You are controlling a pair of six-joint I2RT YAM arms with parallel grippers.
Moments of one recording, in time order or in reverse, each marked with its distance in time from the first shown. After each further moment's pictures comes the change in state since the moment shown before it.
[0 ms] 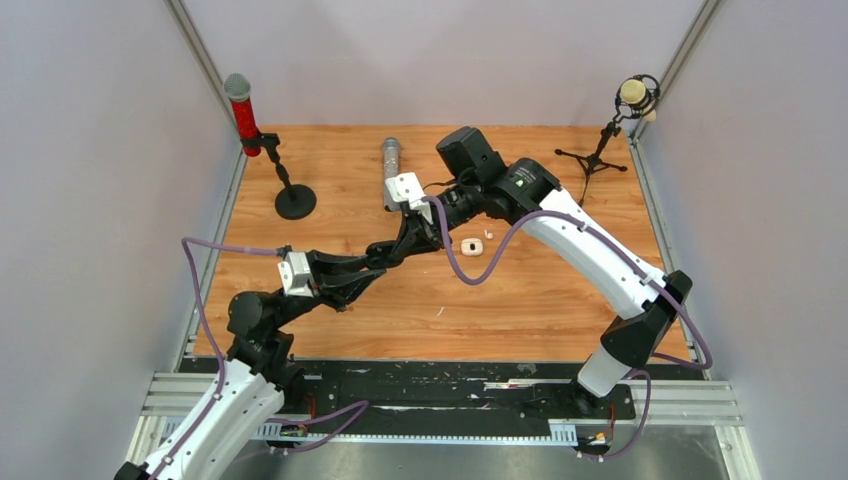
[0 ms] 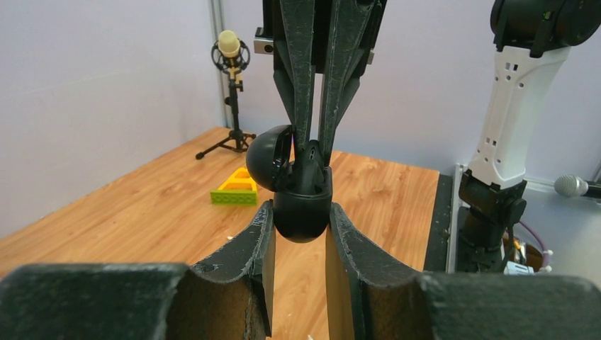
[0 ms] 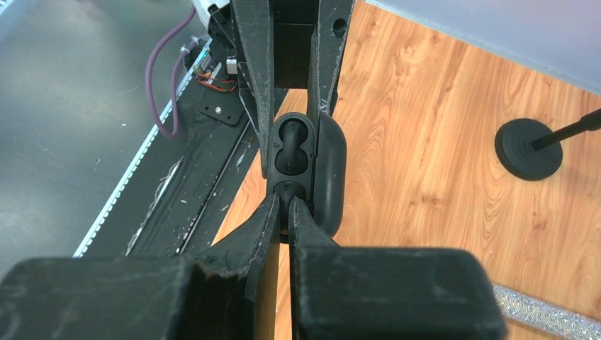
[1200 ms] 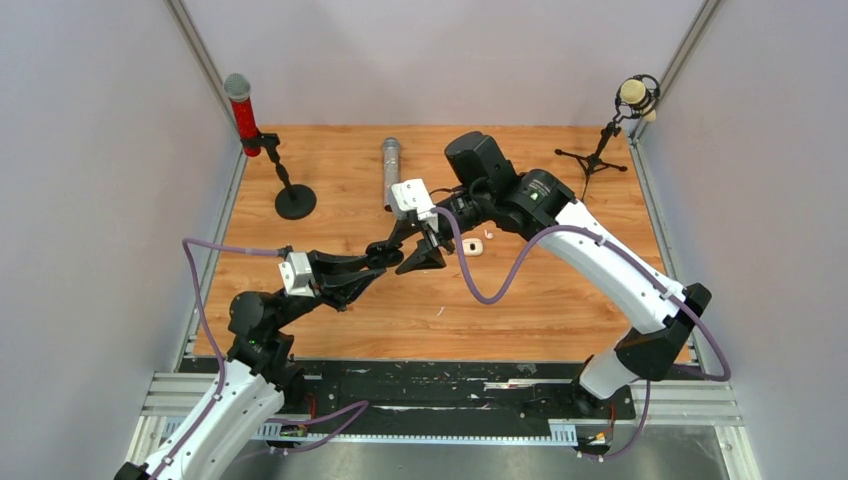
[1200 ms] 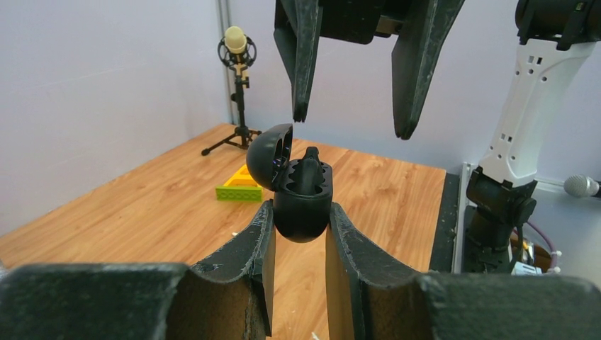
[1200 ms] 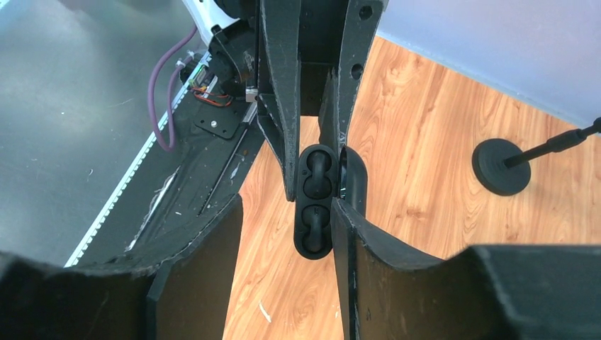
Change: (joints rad) left arm 0.000 -0.008 -0.010 -0.023 -0.021 0.021; right arm 0.040 -0.074 -0.043 0.062 0.055 0.035
